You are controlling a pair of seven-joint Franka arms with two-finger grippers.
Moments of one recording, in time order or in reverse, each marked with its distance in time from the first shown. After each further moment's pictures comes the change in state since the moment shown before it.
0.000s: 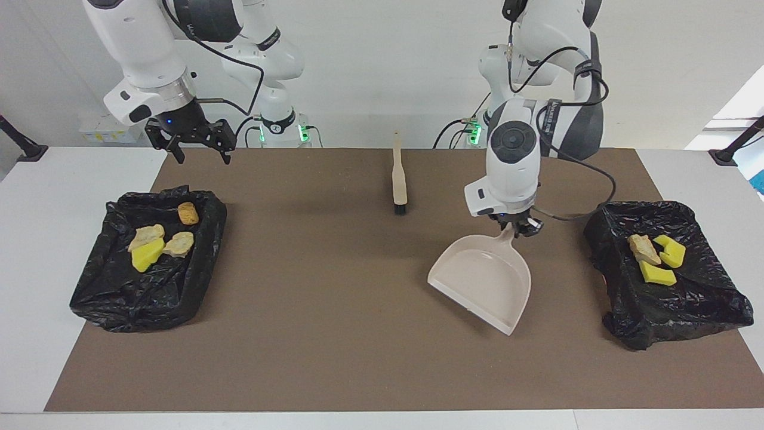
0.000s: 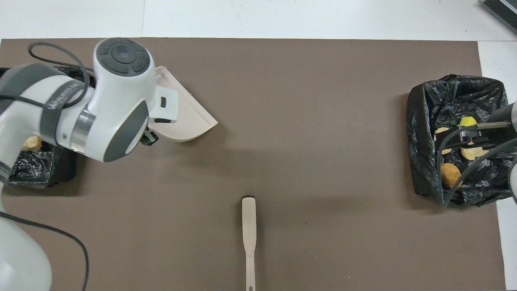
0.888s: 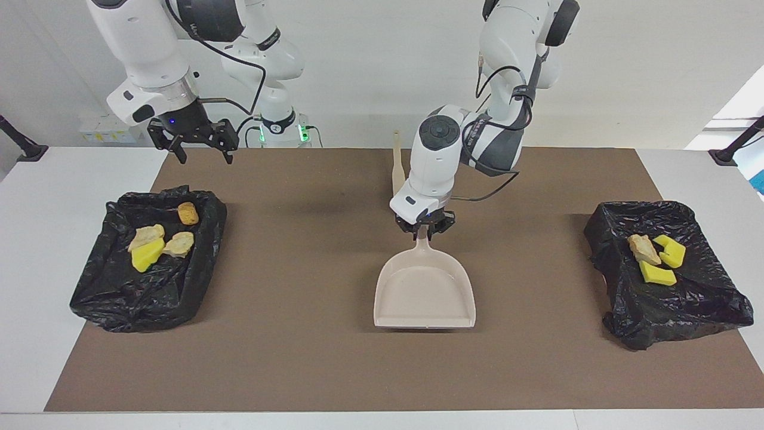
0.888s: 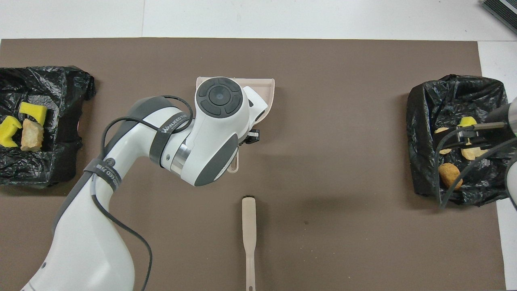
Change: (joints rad) left arm -0.182 0.089 -0.001 0.025 -0.155 0.231 -0.694; right arm -0.001 0.000 0.006 0.000 0.000 0.000 0.000
